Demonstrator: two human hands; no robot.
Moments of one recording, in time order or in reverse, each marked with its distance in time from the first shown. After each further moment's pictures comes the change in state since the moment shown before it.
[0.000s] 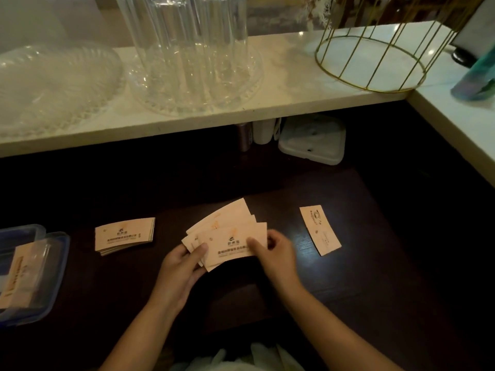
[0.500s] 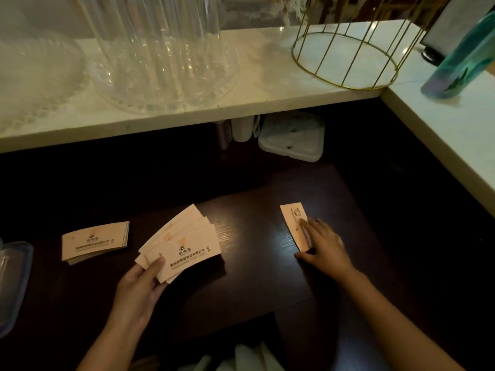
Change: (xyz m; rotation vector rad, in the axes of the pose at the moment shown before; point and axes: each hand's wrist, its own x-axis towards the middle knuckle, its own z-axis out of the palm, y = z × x) left_hand 0.008 -0.014 -0.028 -0.088 0.171 -0.052; right_hand 0.054 0.081 -0.146 -1.063 -0.034 -0.147
